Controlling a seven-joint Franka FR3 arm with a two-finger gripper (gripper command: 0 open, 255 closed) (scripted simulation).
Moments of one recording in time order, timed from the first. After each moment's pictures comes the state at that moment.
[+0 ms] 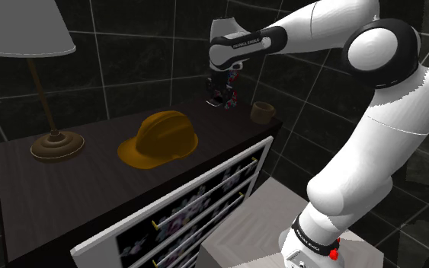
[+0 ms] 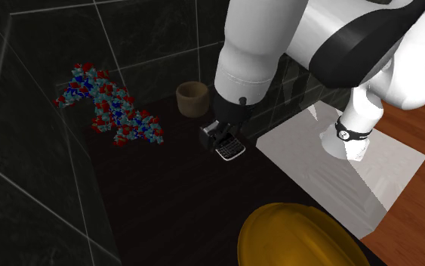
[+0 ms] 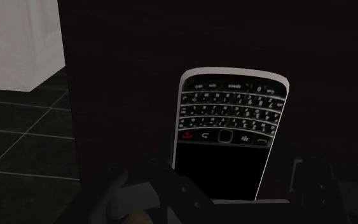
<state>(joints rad) -0.41 0.07 0.29 -1.90 -0.26 2.01 1.46</state>
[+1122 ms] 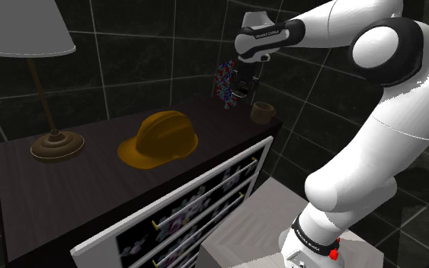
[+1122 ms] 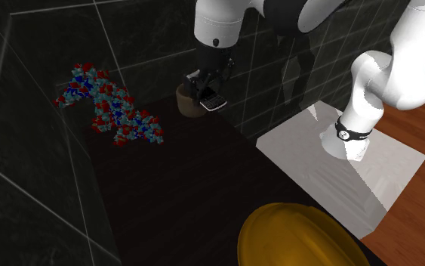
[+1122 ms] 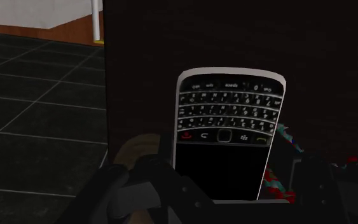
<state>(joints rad) -0.53 0.01 0.18 -1.89 -0.21 1.98 1.20</state>
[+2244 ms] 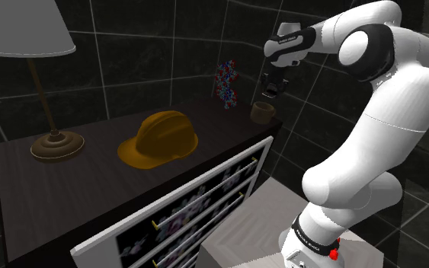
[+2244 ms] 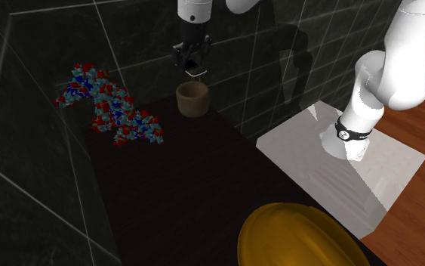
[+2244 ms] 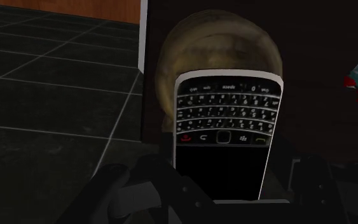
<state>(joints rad) -0.70 0.11 0.02 -1.80 -0.18 2.05 0.86</state>
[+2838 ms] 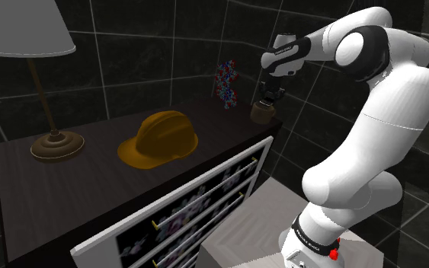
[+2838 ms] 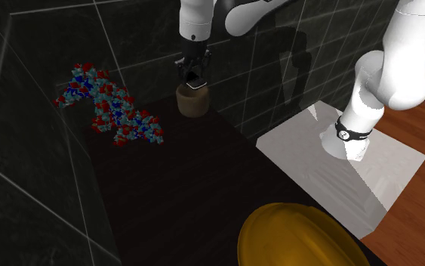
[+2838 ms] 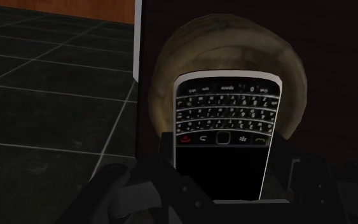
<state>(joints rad) -0.70 0.14 0.02 -1.88 -0.19 2.16 0.88</state>
